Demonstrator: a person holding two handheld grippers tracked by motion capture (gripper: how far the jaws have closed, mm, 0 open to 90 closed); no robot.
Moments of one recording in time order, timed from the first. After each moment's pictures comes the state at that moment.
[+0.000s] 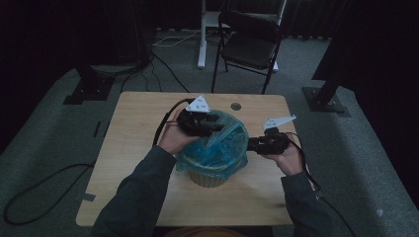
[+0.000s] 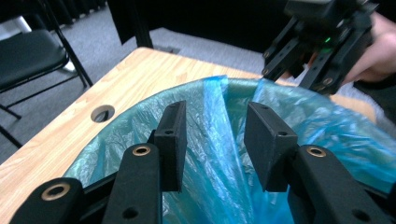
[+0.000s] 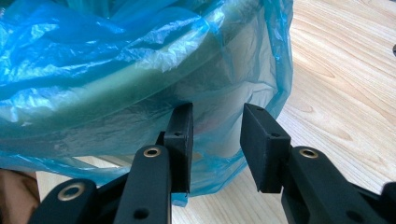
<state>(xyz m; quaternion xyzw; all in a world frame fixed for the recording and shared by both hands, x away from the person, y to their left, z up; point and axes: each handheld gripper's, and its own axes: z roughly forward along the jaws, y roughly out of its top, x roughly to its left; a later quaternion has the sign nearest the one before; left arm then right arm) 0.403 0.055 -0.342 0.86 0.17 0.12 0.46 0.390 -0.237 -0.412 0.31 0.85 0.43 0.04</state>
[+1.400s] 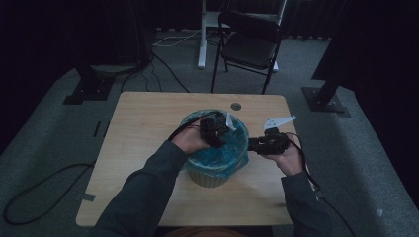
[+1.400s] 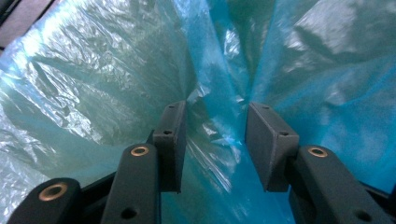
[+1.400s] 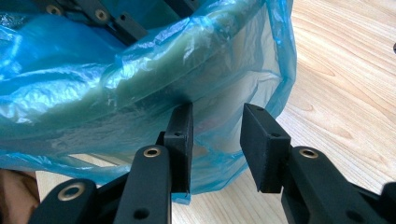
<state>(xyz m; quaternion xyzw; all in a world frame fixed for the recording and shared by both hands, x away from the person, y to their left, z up) 0.408 -0.008 -0.380 0.96 0.09 0.17 0.20 0.390 -0.237 -0.413 0.31 0.85 0.43 0.04</state>
